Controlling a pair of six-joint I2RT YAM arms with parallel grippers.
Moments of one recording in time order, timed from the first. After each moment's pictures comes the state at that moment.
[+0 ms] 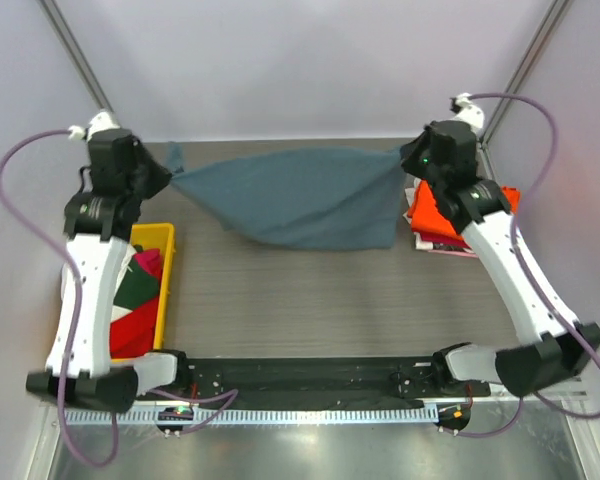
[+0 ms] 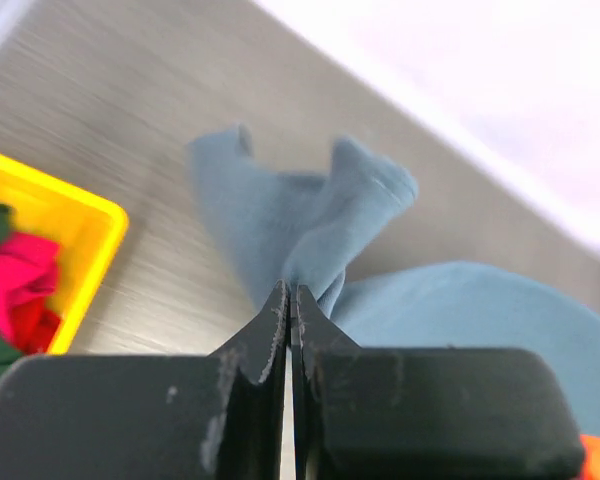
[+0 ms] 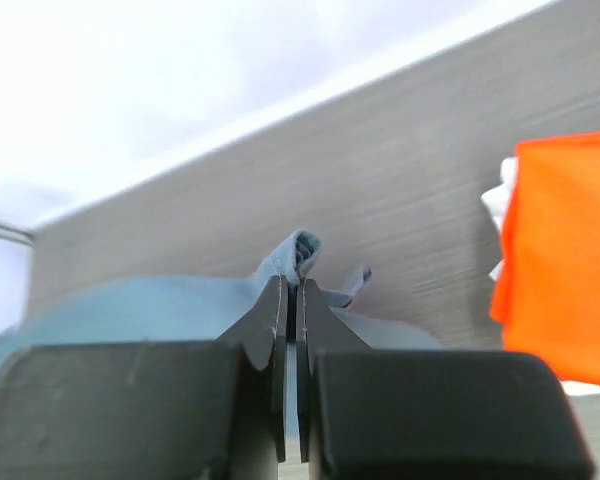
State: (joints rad) left arm -0.11 1.26 1.60 -0.84 -0.18 -0.61; right arm 0.31 1.34 1.43 -0.45 0.28 0.58
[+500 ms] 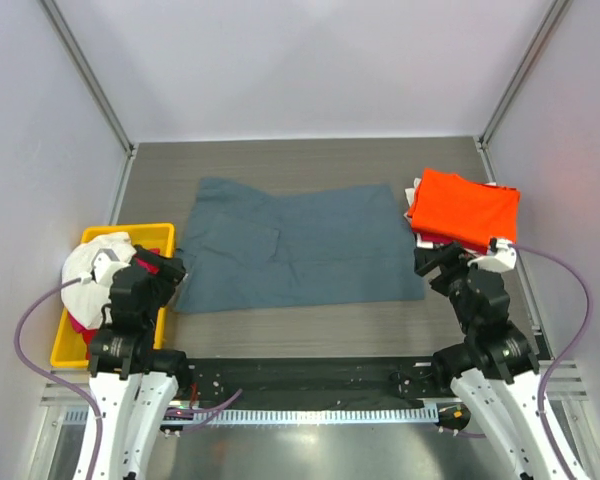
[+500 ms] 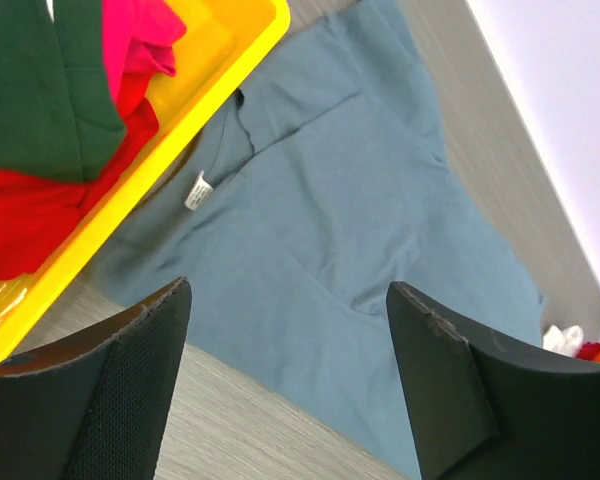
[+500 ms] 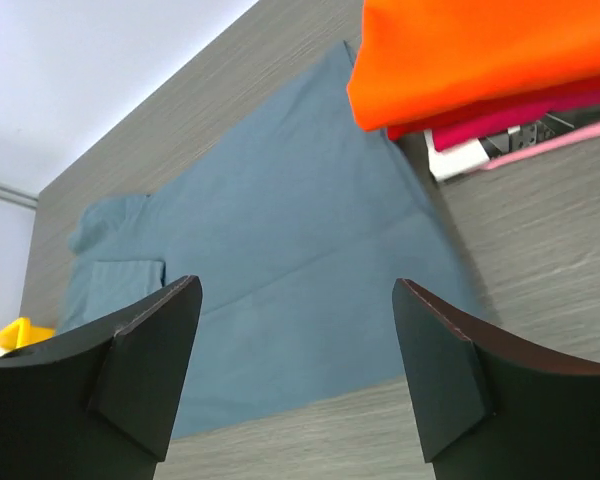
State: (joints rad) left arm -0.08 0.42 0.67 -0.78 -0.30 -0.93; right arm 0.30 0.35 0.57 -0.51 0.29 0.73
